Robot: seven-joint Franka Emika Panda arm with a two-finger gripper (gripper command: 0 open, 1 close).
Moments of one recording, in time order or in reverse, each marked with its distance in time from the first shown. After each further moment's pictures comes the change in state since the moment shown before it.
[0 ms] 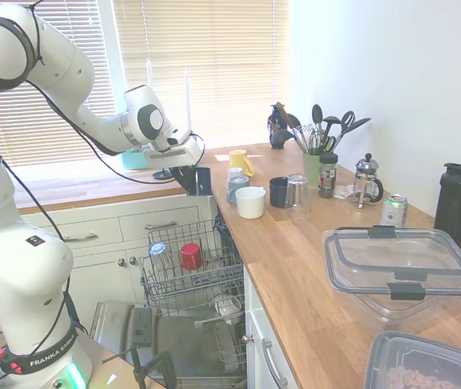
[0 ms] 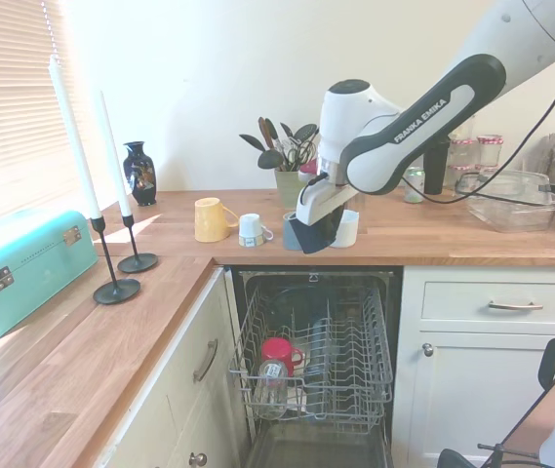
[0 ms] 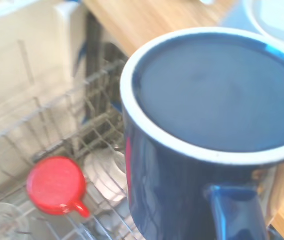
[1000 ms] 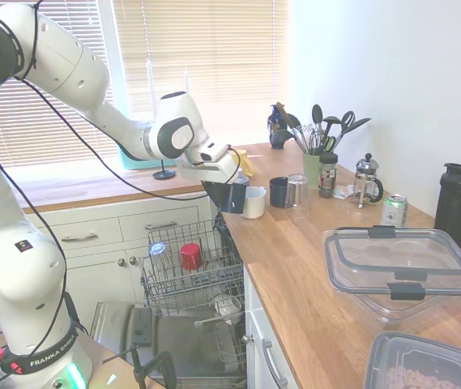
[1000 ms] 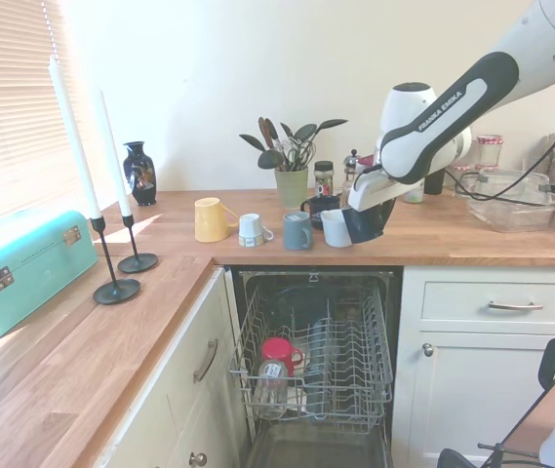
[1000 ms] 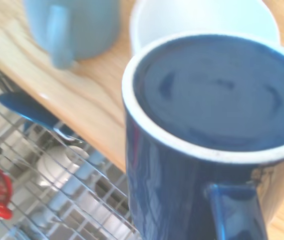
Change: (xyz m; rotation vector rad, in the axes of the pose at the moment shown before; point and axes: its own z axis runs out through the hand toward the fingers) arm 0.066 0.127 0.029 -0.008 -0.046 0.197
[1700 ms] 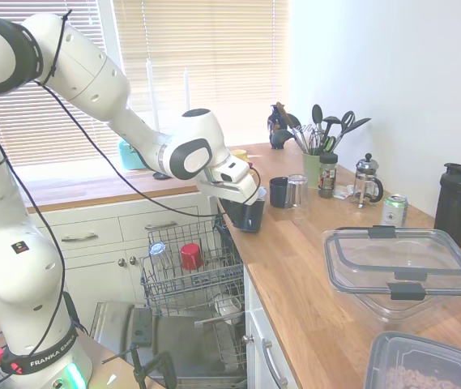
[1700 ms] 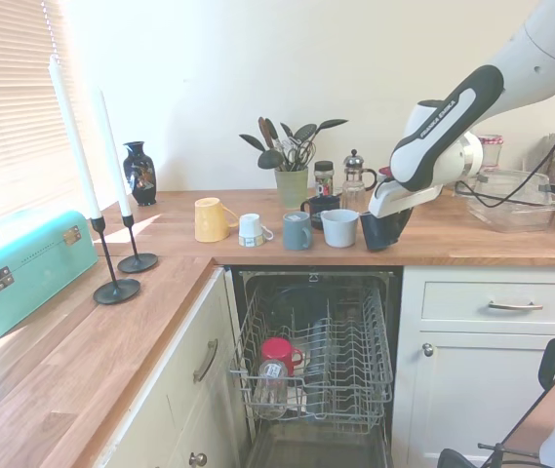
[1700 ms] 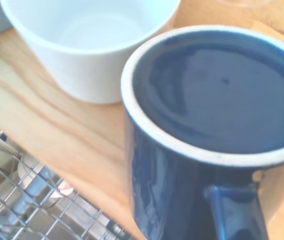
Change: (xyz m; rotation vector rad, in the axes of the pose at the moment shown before) arm 0.037 0.043 0.043 0.026 -0.030 0.040
